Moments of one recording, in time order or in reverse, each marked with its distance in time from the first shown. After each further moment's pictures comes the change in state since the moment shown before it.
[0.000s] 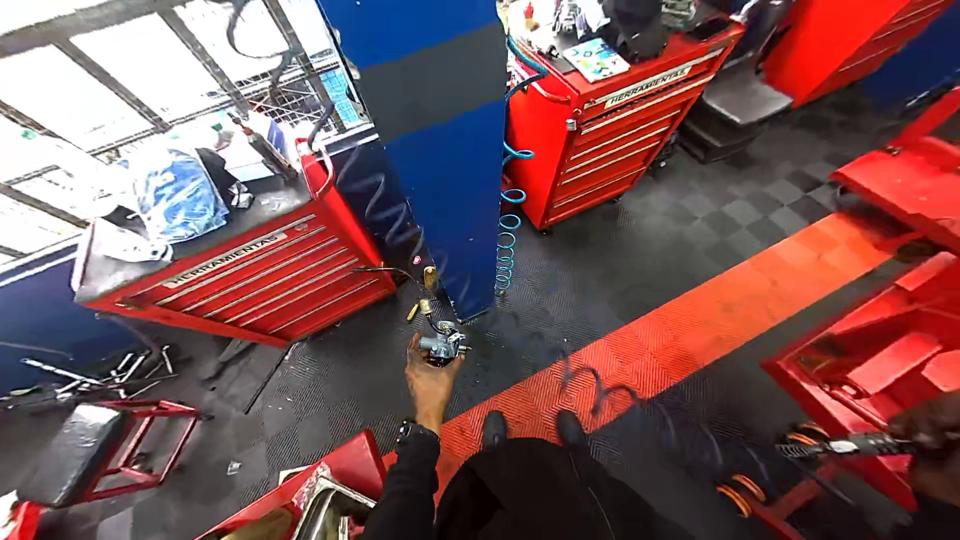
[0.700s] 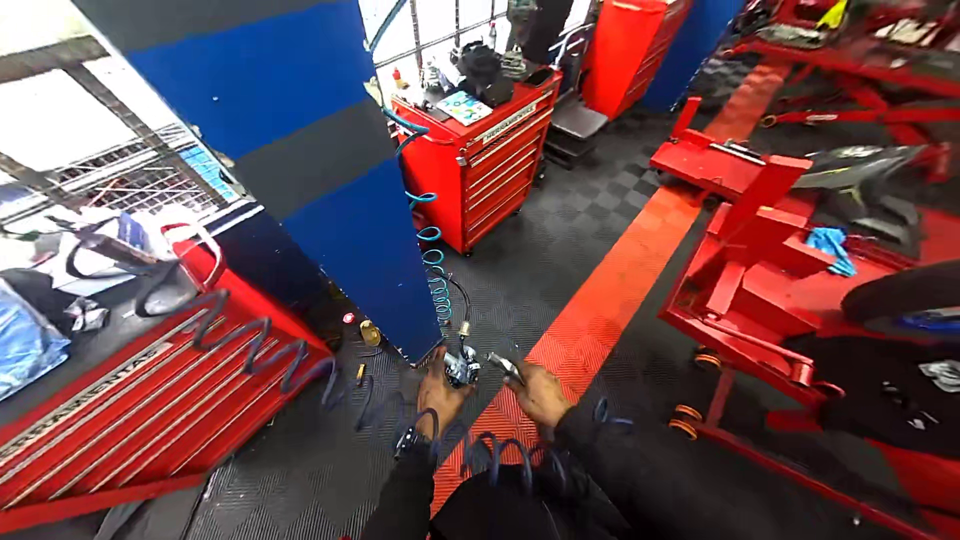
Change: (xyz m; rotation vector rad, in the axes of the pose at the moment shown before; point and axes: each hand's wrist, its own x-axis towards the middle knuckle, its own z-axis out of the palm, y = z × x) left_hand 0.034 0.039 0.085 0.319 -0.630 0.437; right_hand -0.136 0.115 0.230 -0.939 -0.869 0.072
